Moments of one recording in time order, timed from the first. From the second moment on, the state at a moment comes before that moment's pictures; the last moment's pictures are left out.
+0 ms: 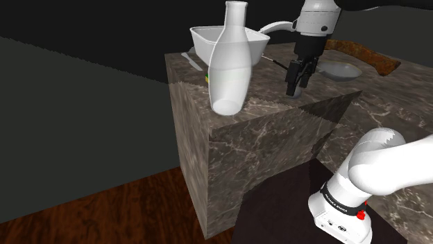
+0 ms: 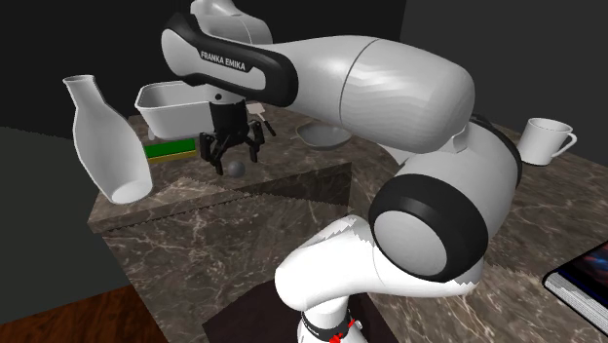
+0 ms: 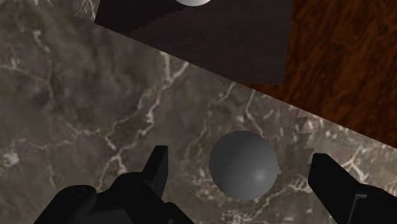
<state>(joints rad) 0.02 -0.80 0.05 -2.30 0.09 1.41 0.05</state>
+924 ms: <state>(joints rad) 0.02 -0.80 0.05 -2.30 0.09 1.41 0.05</state>
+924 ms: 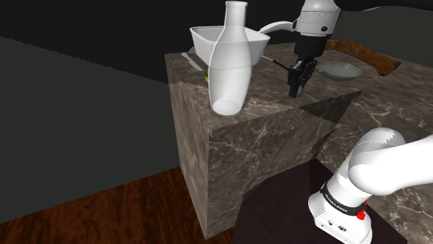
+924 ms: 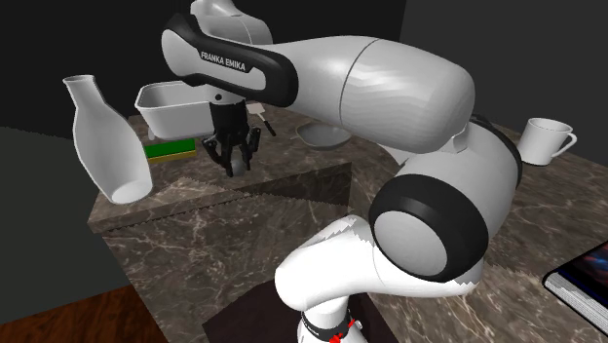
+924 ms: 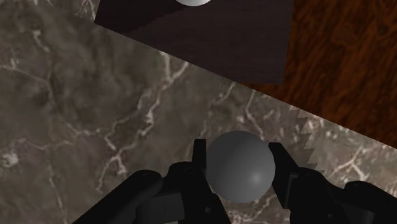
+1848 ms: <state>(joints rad) 0.02 -0.72 0.05 -2.07 0.09 1.26 0.06</state>
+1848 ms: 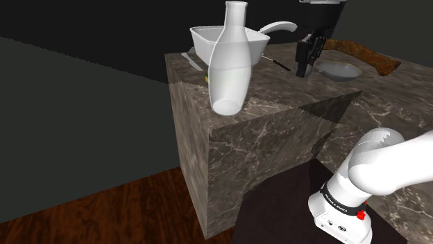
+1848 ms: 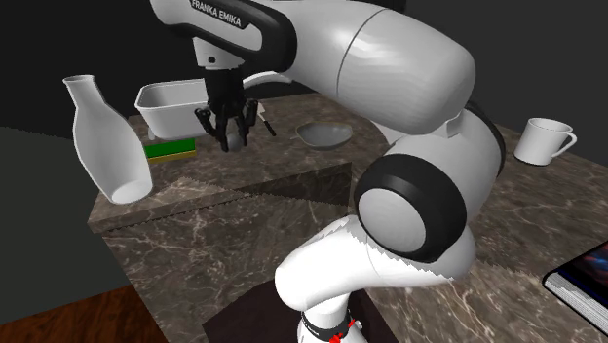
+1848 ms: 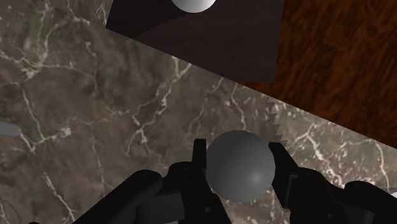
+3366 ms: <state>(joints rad) -0.02 -0.65 -0.23 -1.84 -0.12 1.11 -0.26</state>
